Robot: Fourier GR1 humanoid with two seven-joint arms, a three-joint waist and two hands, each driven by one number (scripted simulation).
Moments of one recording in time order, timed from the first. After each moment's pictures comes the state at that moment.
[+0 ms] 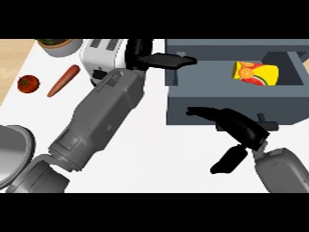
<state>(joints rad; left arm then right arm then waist) -1.18 0.01 -0.24 -0.43 0.67 0.25 -0.55 -0.30 -0.34 0.32 -1.50 0.36 0.44 0.00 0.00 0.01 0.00</state>
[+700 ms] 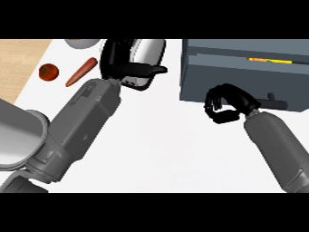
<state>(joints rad) -0.98 0.11 -0.24 -0.62 0.68 0.15 -0.53 -0.64 -0.30 0.22 -0.76 0.51 0.23 -0.33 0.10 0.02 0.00</state>
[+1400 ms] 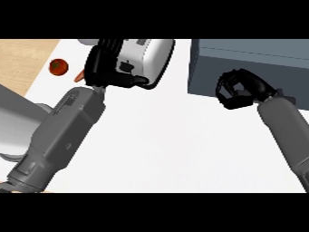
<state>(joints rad) -0.86 0.19 -0.26 -0.73 0.68 0.05 -0.50 -0.76 -0.34 0.07 -0.59 0.39 0.29 -0.43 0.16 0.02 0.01</state>
